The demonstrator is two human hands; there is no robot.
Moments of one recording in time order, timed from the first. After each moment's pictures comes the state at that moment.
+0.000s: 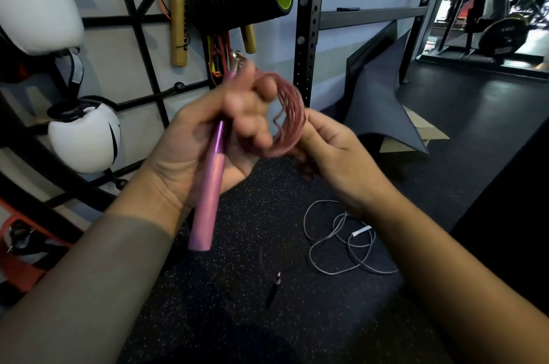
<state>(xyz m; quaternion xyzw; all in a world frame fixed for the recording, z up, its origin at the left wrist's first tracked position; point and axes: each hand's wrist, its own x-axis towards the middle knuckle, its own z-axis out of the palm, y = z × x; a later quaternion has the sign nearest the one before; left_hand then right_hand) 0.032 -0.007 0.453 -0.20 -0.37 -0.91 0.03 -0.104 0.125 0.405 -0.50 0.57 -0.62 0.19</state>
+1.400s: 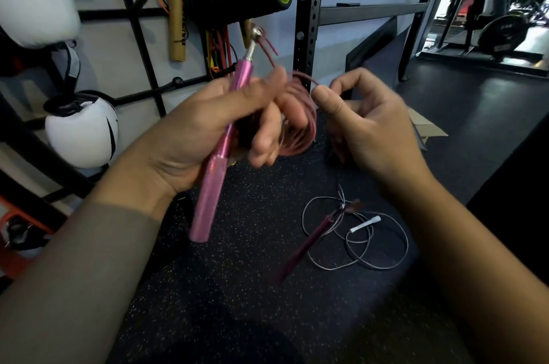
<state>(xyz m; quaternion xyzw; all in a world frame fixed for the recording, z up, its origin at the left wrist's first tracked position) 0.042 0.004 0.466 -0.09 -0.71 -0.68 0.14 -0.111 0.148 0.435 -0.45 0.58 -0.67 0.06</state>
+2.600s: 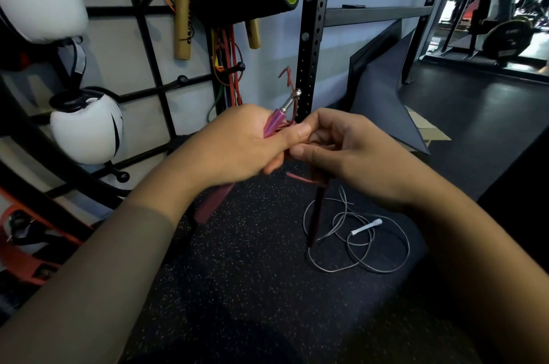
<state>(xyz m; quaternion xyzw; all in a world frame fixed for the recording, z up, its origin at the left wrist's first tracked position) 0.026 0.002 0.451 0.12 -0.93 -0.29 0.17 -0.108 0.147 0.432 -0.54 0.66 -0.49 0.20</state>
